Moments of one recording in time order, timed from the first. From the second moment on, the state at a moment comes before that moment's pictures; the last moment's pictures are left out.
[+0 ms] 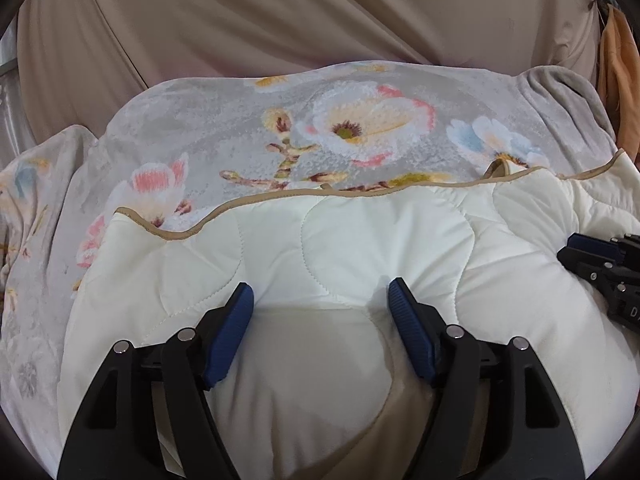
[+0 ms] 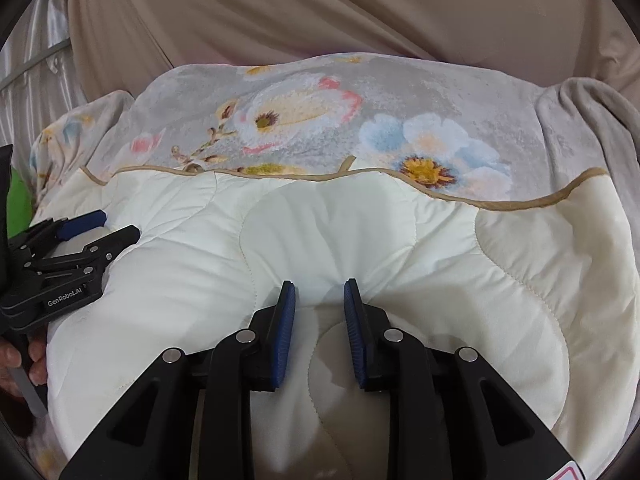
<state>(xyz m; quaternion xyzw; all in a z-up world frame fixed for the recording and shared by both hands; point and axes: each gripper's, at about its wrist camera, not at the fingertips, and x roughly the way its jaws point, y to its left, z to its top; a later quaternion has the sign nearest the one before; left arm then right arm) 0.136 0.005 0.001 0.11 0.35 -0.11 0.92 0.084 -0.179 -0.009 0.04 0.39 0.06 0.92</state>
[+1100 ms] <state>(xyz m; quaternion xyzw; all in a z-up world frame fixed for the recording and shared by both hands) 0.090 0.217 -0.007 -0.19 0.44 -0.06 0.87 0.081 -0.106 -0.014 0.02 0.39 0.14 0.91</state>
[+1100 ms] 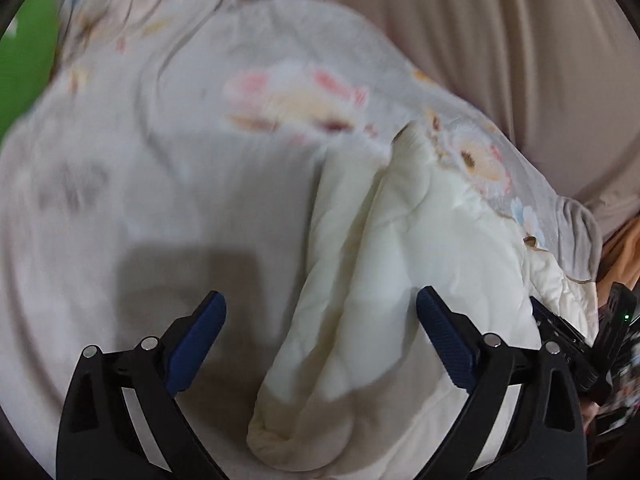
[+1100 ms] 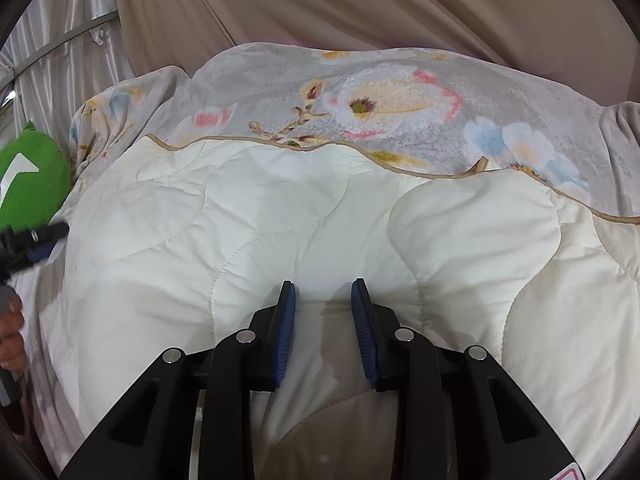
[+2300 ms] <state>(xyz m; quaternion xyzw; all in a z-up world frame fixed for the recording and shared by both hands) 0.014 -0.186 0.091 0.11 0.35 -0.38 0.85 -0.075 -0.215 -0.030 0.29 0.40 0.21 0.84</state>
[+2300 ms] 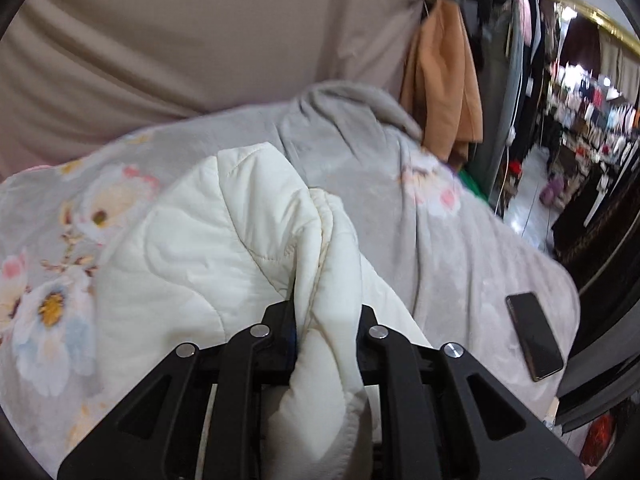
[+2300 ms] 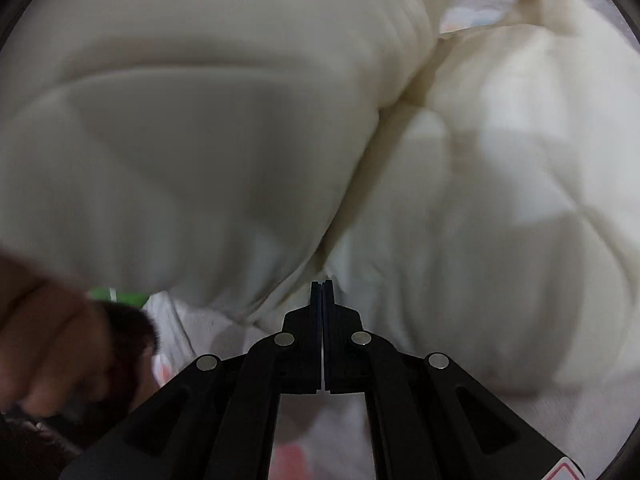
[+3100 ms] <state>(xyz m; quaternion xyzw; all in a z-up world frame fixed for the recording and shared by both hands) -0.018 -0.057 0.138 -0.03 0.29 -0.36 0.89 -0.084 -0.358 0.065 0.34 0.28 0.12 0.89</state>
